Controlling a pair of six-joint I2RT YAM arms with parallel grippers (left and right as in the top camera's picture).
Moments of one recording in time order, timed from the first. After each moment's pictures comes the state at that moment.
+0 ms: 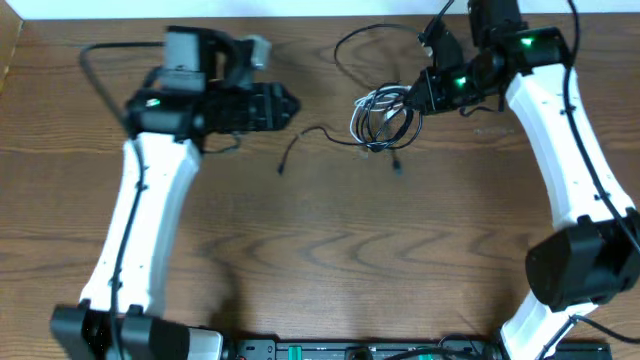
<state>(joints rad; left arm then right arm) -0.15 1.57 1.53 -0.90 0.53 -0.17 0.18 1.89 1.88 -1.16 -0.58 -0.02</state>
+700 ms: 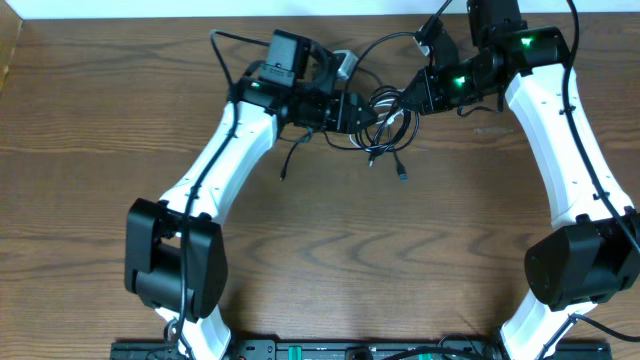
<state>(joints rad) -0.36 1.88 1.53 -0.60 0.72 -0.23 0.19 1.90 1.88 -1.16 -0.63 -0.02</state>
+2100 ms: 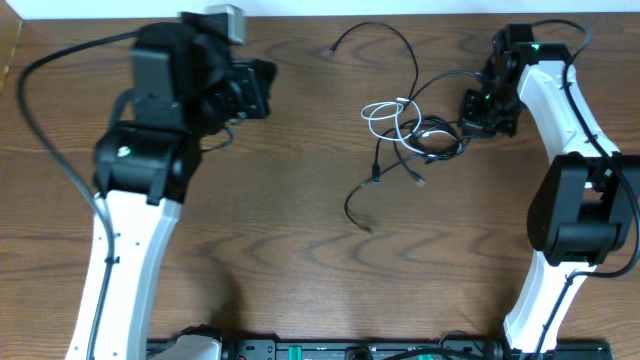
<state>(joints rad) -0.16 1.35 1.54 -0.71 0.37 -0.32 0.01 2.13 1.78 -1.17 -0.22 0.25</state>
